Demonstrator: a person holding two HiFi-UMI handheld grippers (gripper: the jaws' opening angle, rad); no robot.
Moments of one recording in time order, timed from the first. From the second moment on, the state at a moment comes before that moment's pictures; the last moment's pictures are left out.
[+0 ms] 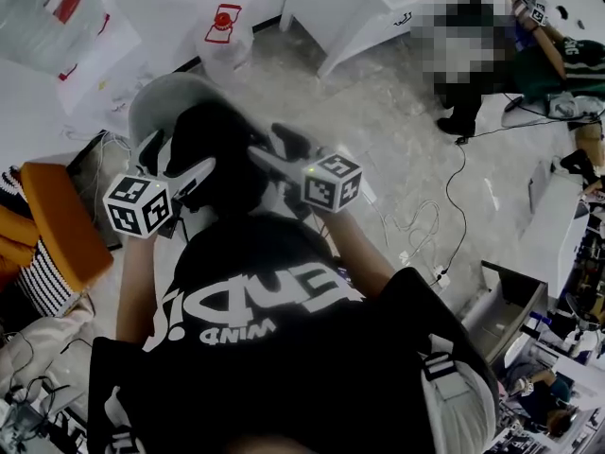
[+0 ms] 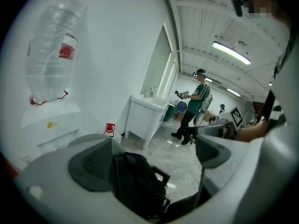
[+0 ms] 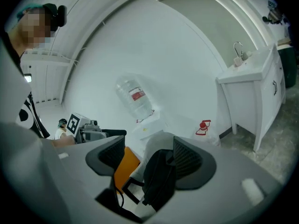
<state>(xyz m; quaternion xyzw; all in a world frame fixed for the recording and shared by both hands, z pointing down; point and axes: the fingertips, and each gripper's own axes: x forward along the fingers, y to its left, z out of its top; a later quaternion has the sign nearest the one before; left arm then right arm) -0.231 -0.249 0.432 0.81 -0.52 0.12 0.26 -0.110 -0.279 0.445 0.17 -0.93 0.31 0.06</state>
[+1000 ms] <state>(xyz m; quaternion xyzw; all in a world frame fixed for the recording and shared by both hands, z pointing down) -0.262 -0.199 0.405 0.77 -0.61 0.05 0.15 -0.085 -0.267 0.433 0.27 -0.94 0.21 0.05</state>
